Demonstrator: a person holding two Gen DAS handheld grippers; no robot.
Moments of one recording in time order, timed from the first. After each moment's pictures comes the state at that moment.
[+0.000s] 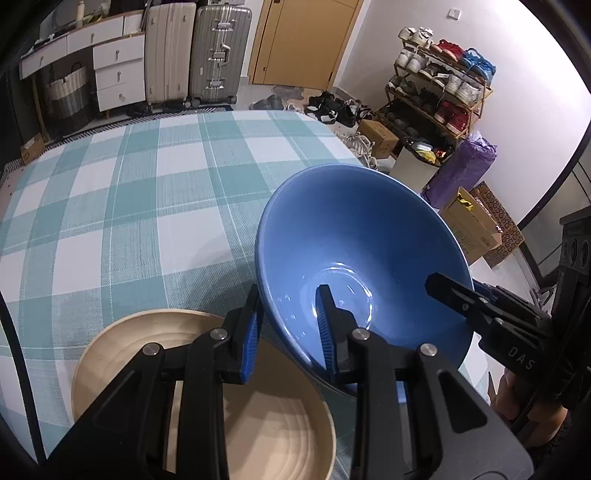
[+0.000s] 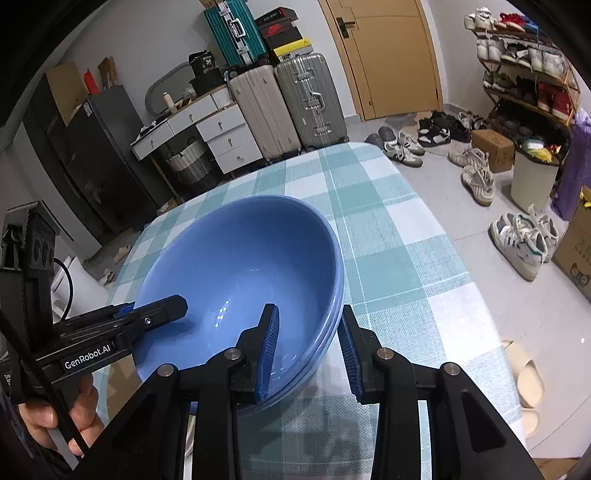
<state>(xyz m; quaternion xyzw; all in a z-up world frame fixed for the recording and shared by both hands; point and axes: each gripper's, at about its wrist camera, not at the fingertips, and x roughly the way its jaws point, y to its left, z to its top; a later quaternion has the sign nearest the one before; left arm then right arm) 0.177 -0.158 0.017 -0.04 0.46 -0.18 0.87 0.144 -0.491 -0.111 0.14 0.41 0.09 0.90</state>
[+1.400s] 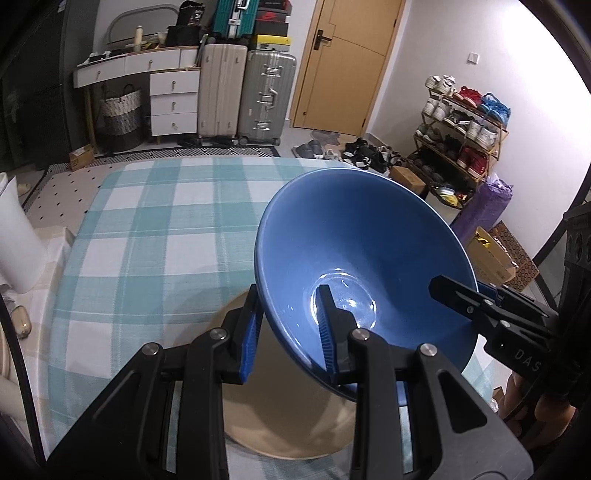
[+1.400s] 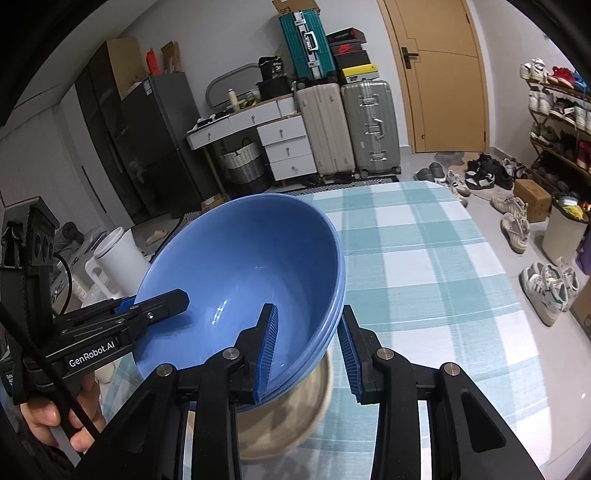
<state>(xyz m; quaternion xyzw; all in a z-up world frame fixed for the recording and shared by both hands) 0.042 -0.031 0.105 -0.06 0.39 -0.10 0.91 0.089 -0.375 -0.052 0.09 0.36 0.18 0.91</state>
